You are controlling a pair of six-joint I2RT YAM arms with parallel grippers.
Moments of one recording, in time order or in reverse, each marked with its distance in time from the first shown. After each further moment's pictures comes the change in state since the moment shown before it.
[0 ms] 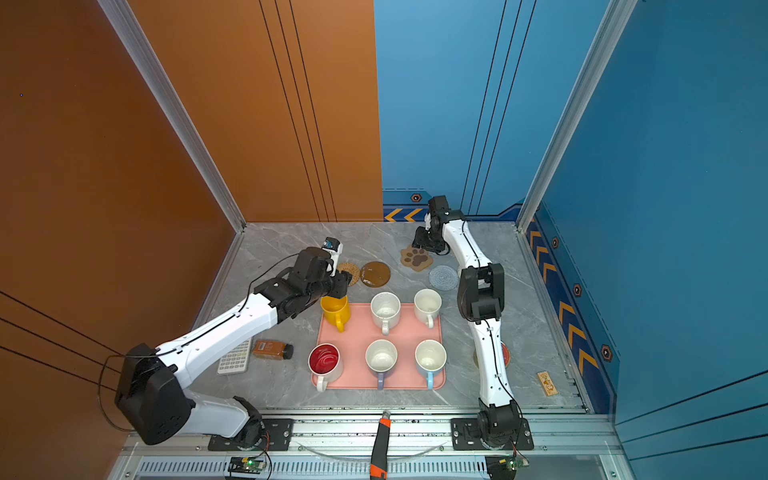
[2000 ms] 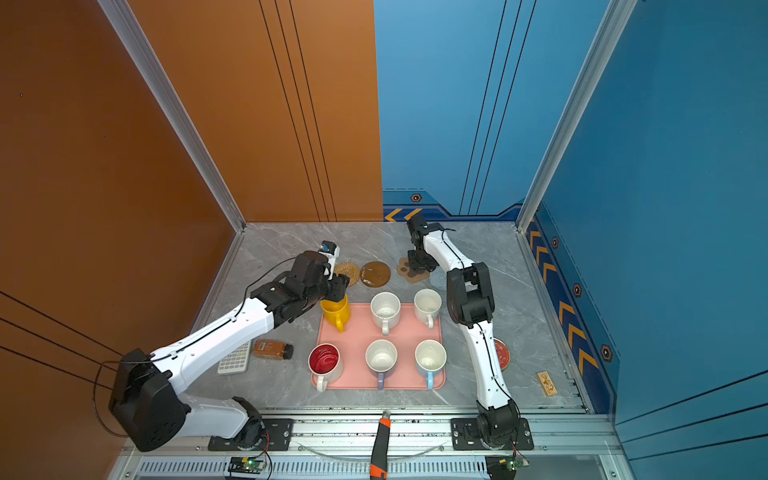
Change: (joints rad) left arm 0.000 -0.038 -0.046 0.000 0.000 -0.027; right arm 0.133 -0.056 -0.226 -0.063 0.344 -0.108
